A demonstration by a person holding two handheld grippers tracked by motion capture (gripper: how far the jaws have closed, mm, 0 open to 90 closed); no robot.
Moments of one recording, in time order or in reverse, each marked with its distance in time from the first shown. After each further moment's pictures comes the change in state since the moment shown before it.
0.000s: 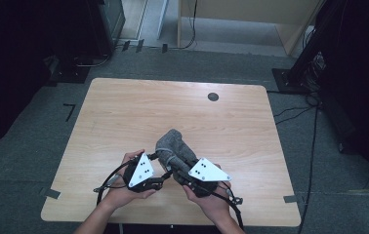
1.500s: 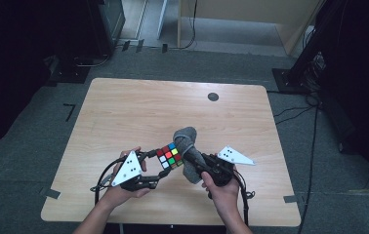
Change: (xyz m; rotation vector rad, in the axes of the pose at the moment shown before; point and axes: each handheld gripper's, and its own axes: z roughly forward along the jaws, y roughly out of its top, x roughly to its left) left arm 0.013 -0.001 -0.018 -0.211 -0.079 -0.084; right arm -0.053 -0.021 -0.009 -0.074 0.098 0.447
